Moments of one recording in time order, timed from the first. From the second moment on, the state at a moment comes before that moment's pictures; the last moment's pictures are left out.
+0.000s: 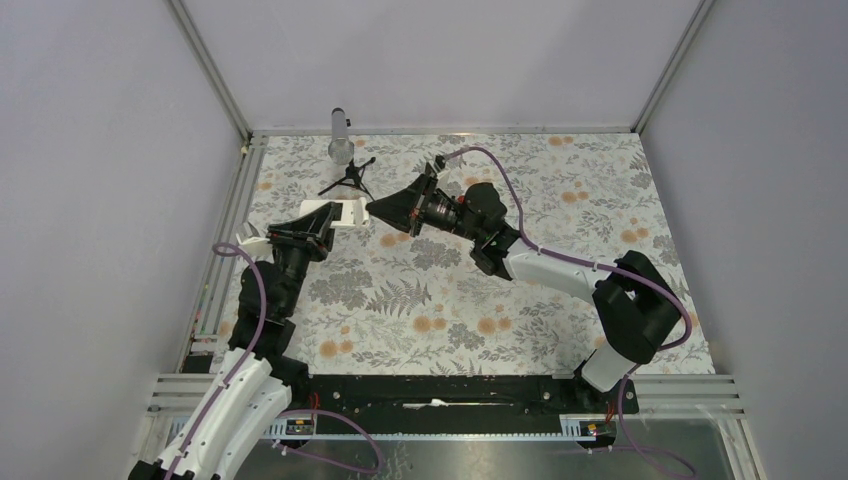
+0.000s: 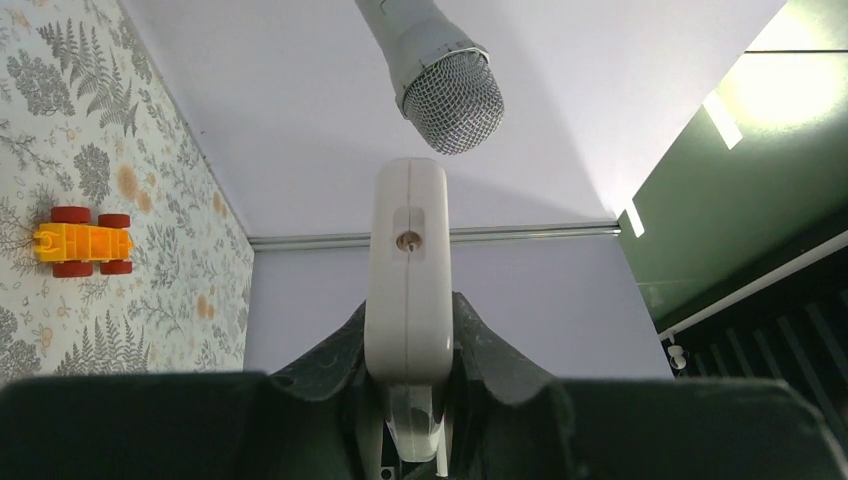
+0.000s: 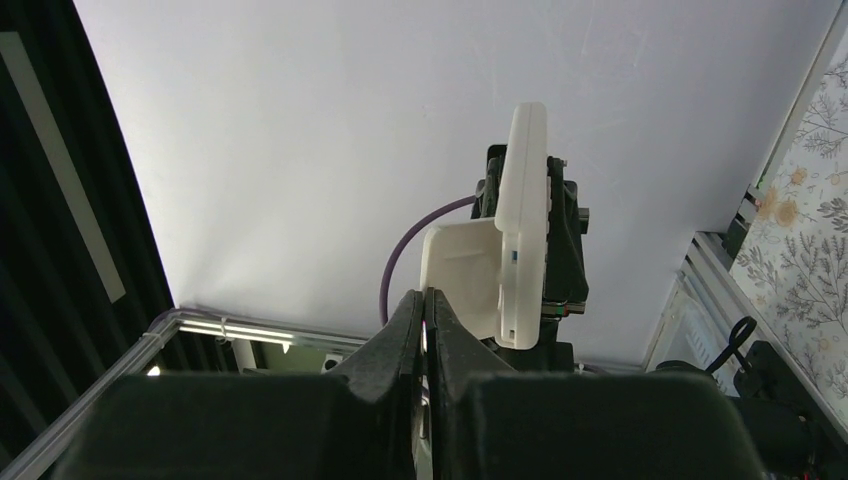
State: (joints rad) left arm -0.30 0.52 0.38 0.28 -0.10 -1.62; right arm 0.81 1.64 1.05 0.78 -0.42 1.66
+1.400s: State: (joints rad) left arm -0.30 0.53 0.44 0.14 -0.09 -1.63; right arm 0.79 1.59 1.07 0.56 -0.41 1.55
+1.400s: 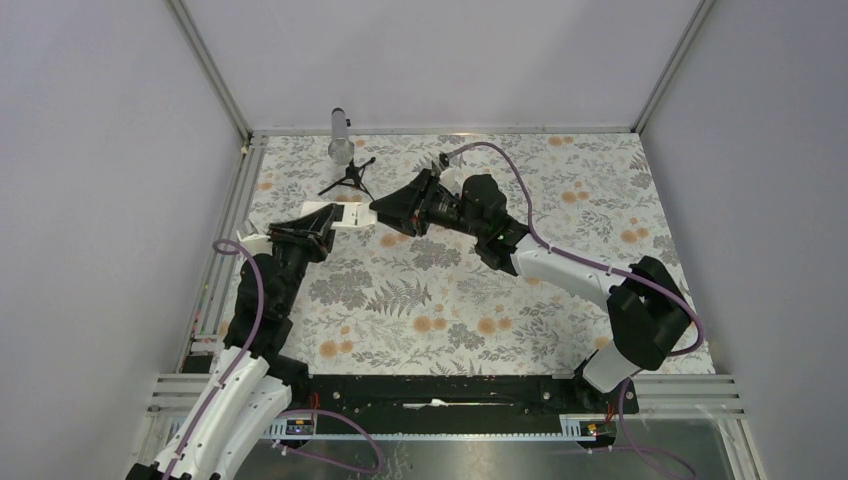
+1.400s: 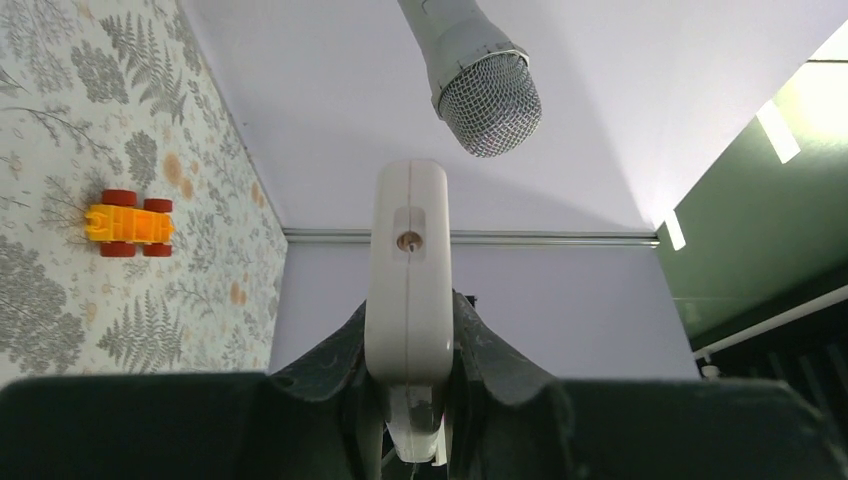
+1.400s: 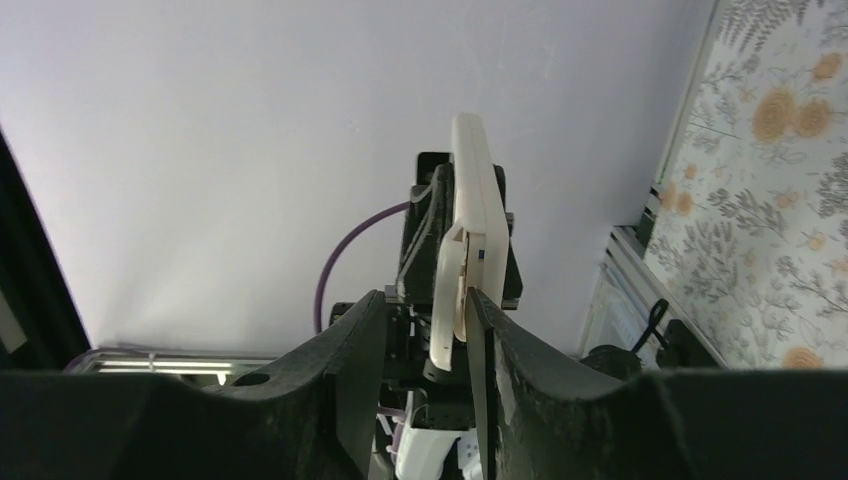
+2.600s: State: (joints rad) left arm -0.30 0.55 0.48 0.18 -0.05 -1.60; right arm 0.77 1.58 1.09 0.57 -0.43 1.54
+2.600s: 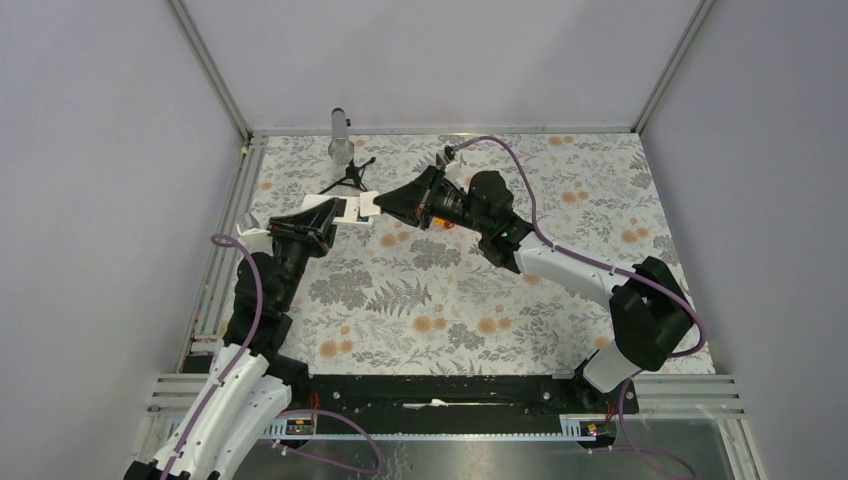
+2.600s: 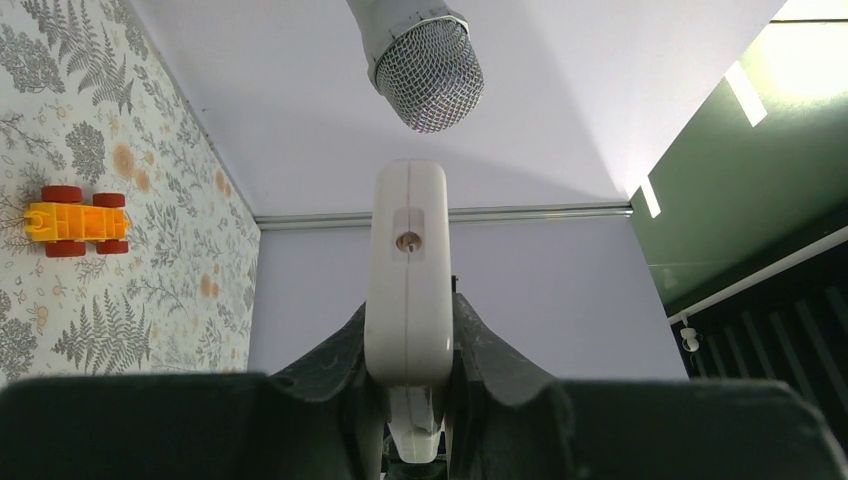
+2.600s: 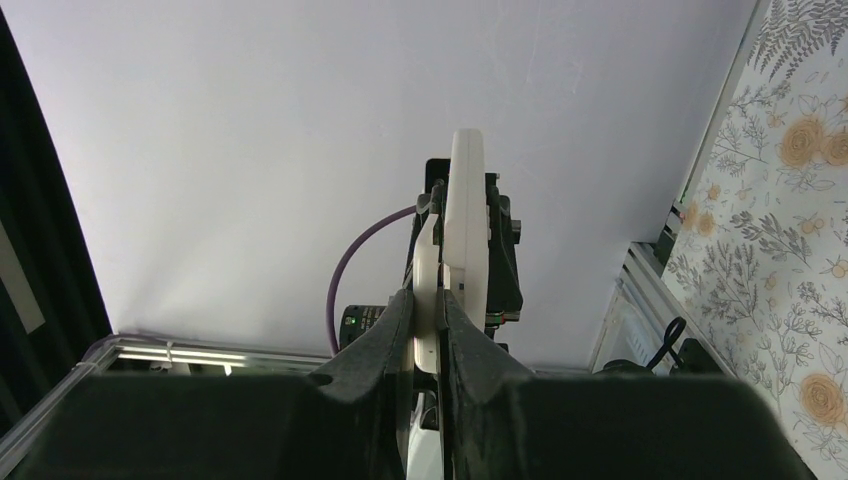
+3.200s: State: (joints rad) left arm -0.30 0.58 0.46 0.22 -0.05 -1.59; right arm 0.77 1.58 1.14 0.45 -0.43 1.47
